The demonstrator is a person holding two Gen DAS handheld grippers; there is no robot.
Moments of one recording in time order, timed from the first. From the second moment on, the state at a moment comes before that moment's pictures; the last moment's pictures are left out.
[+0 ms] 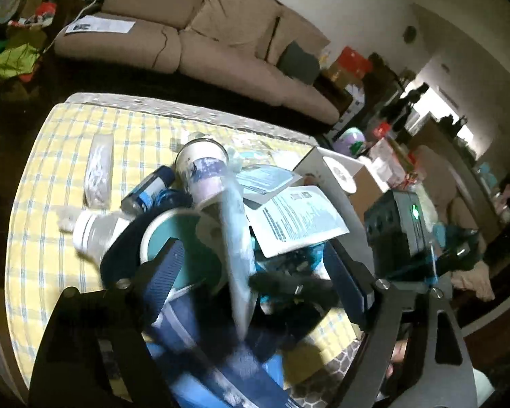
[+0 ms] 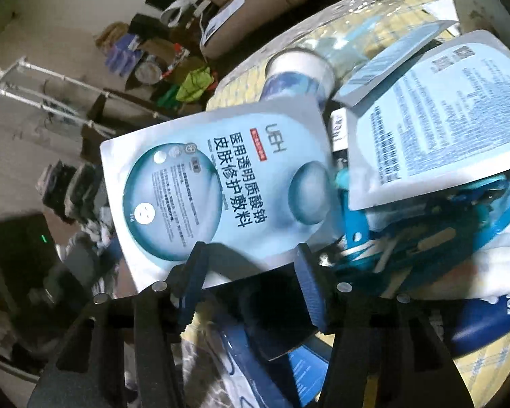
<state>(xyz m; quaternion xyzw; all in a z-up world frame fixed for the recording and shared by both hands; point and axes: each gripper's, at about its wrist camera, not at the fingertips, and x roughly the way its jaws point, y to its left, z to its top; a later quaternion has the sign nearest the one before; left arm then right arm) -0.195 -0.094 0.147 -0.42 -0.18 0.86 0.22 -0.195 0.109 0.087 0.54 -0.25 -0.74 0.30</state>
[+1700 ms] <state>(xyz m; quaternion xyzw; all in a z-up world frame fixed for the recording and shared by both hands) -0.138 -0.028 0.172 -0.41 -0.15 0.85 0.29 -0.133 0.233 0.187 0.46 -0.23 -0.80 0.31</state>
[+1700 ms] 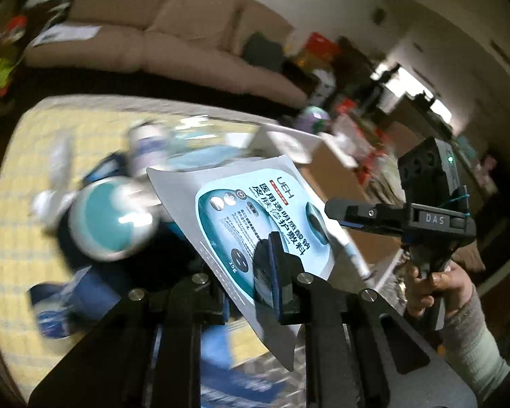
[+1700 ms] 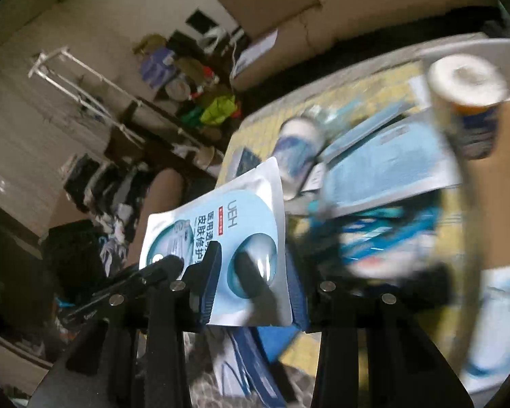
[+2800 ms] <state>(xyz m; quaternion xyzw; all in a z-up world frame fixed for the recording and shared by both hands) -0.108 0.257 0.134 -0.49 0.11 0.78 0.36 -0.110 0.461 0.125 0.57 -0.12 -0.81 0.10</state>
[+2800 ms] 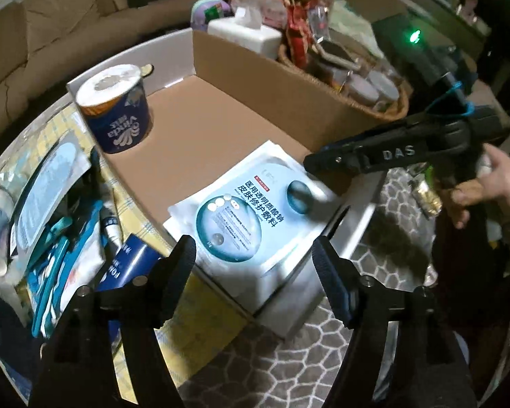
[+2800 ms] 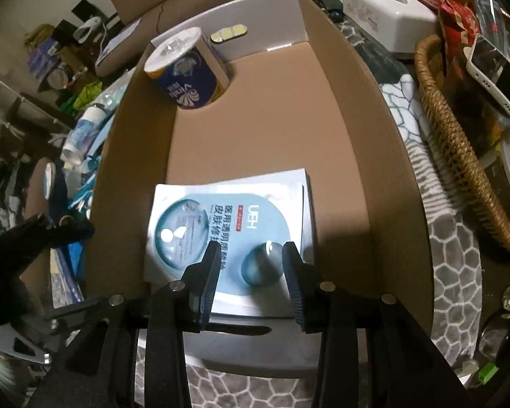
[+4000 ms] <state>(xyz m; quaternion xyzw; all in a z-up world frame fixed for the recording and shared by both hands) -0.180 0.034 0.126 -0.44 -0.03 0.85 0.28 -0.287 0.230 0.180 0.54 -0.09 -0.81 0.19</state>
